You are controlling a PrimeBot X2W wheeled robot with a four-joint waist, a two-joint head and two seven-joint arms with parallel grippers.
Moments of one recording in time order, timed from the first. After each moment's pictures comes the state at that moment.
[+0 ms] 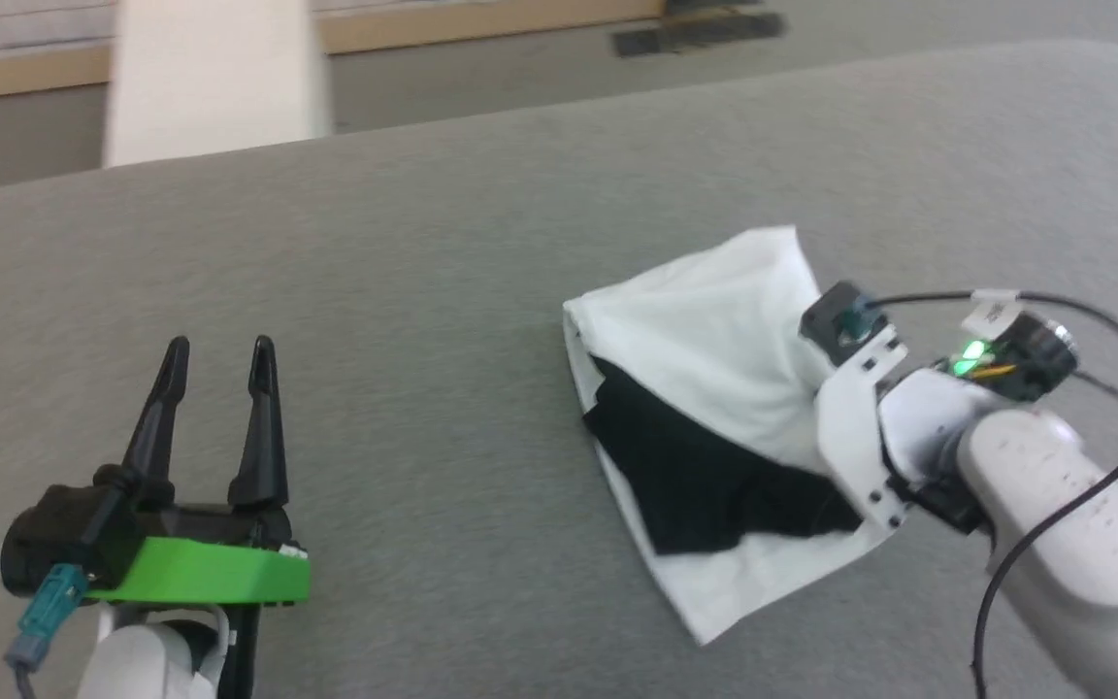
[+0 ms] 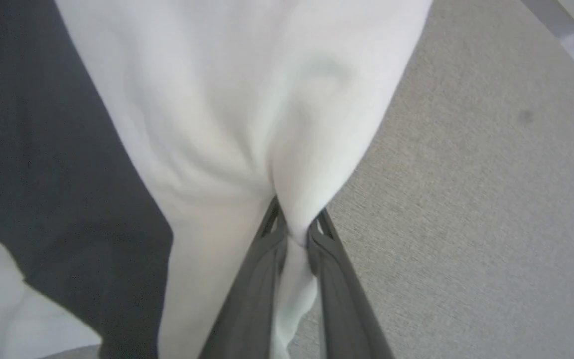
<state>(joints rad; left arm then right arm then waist) -0.06 0.15 0.02 -0.09 -0.26 -0.12 -0.26 -0.57 -0.39 0.57 0.29 0.27 0.13 0.73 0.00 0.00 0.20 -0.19</state>
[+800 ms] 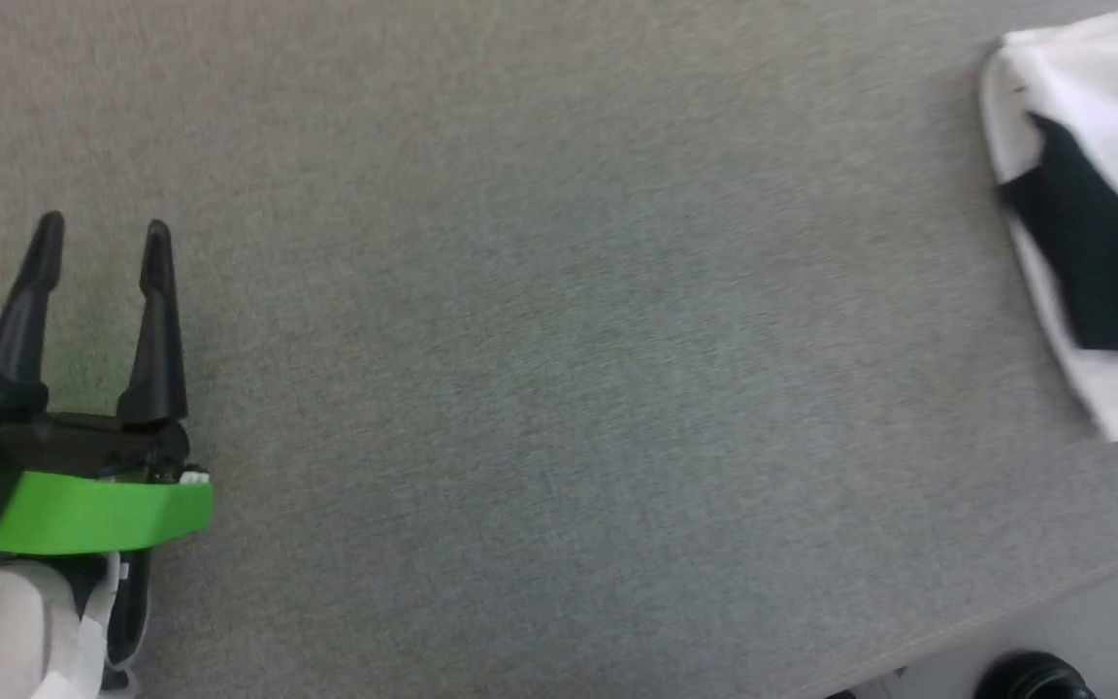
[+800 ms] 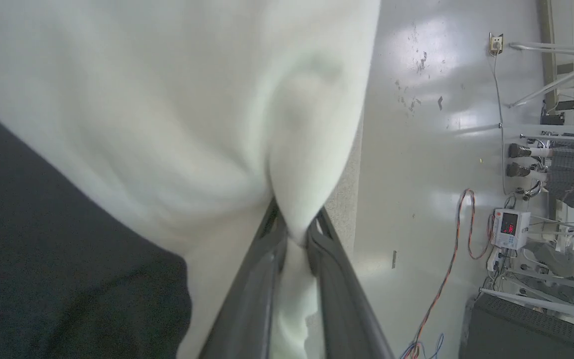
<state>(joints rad) -0.15 0.30 0.06 -0.26 -0.26 -0.12 -0.18 -0.78 -0.70 0.24 0.60 0.18 0.13 0.52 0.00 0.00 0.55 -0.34</state>
